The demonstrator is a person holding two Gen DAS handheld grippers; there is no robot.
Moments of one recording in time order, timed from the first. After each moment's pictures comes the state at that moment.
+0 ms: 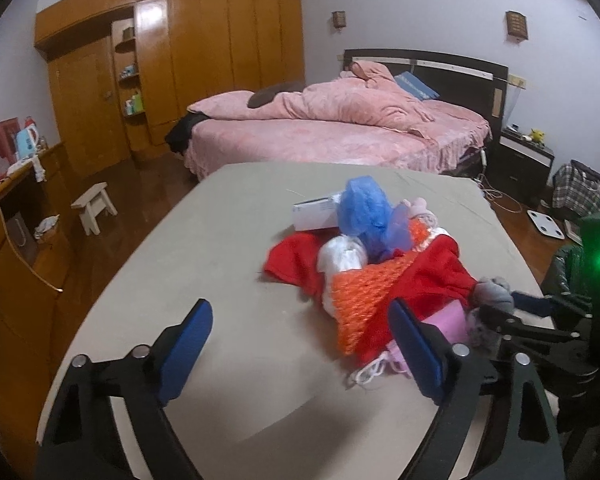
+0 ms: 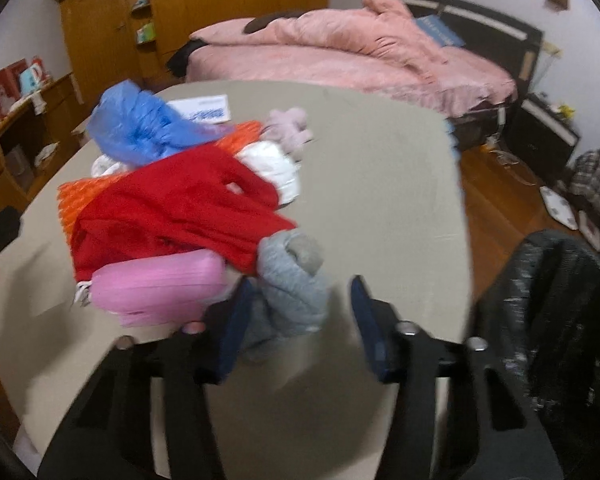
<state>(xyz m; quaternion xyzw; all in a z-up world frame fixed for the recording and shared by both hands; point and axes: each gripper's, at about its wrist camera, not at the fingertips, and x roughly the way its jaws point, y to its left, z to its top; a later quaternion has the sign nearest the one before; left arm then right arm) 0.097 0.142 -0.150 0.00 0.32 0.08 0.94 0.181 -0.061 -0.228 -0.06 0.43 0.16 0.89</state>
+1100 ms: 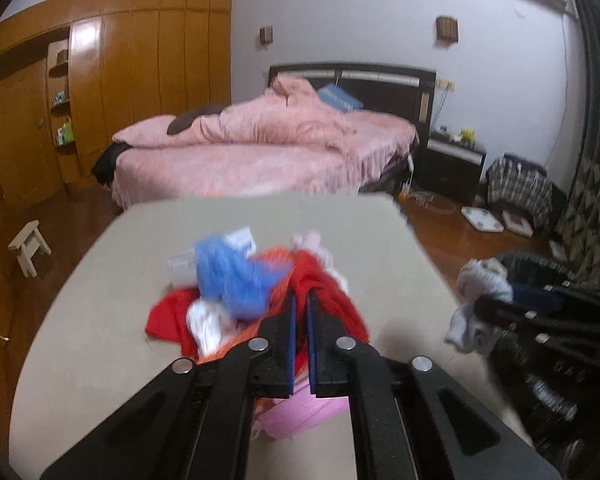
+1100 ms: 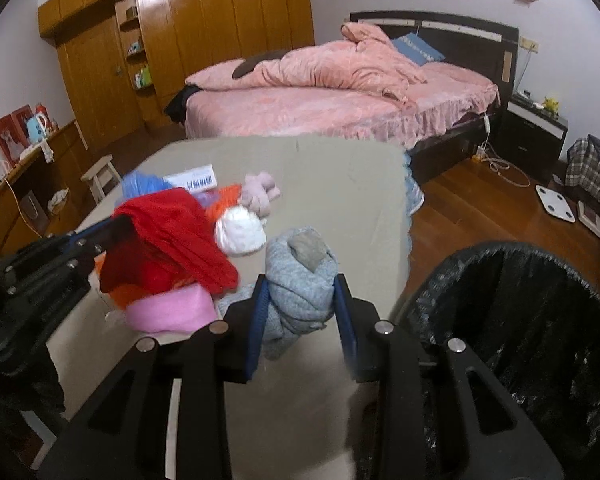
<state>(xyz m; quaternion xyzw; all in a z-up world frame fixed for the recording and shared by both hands) 0.136 0.071 -0.126 0.00 0.29 -0.05 0.96 0.150 -0.132 -0.151 0.00 0.36 0.15 0.92</state>
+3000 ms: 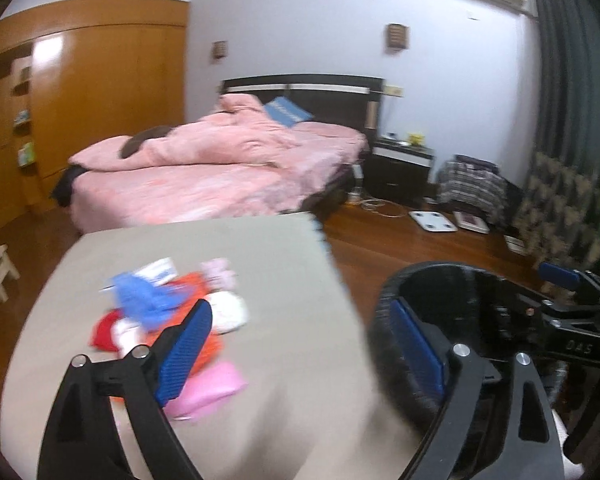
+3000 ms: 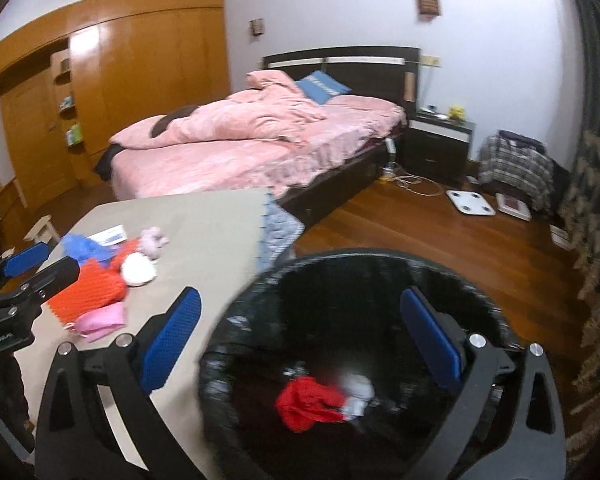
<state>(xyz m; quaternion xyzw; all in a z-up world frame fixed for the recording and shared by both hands) 0.104 0.000 -0.093 0.01 0.27 -0.12 0.95 0.094 -0.240 -0.123 0.02 0.30 0.02 0.95</state>
